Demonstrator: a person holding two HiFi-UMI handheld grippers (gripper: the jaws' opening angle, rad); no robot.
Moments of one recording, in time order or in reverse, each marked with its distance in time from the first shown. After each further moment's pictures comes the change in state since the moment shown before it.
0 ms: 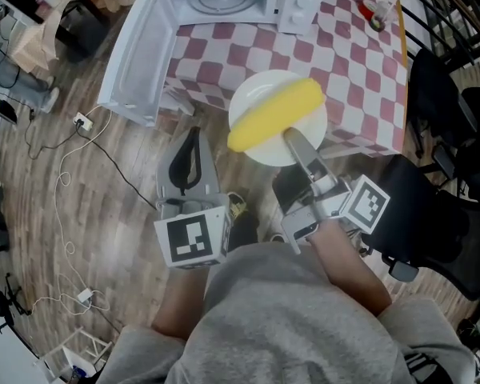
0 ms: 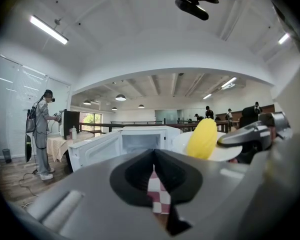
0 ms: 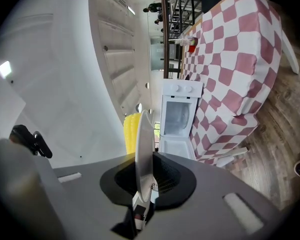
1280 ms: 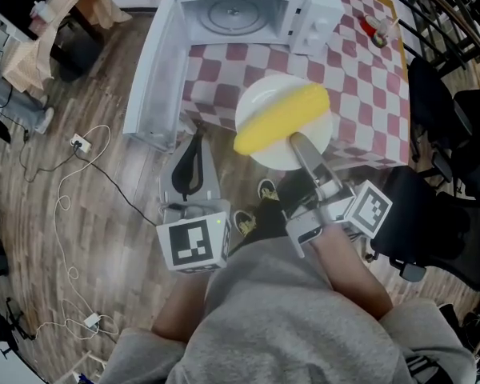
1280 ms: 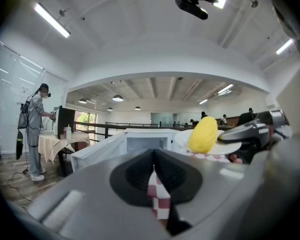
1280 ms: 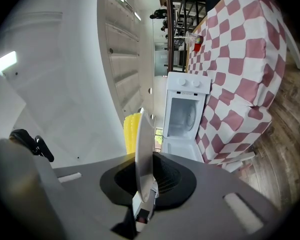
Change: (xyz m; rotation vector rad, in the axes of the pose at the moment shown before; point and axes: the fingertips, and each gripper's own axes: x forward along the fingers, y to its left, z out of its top) left arm 0.038 0.079 0.003 -0.030 -0.035 -0.072; right arm 0.075 0.011 -0.023 -0.044 -0.077 0.007
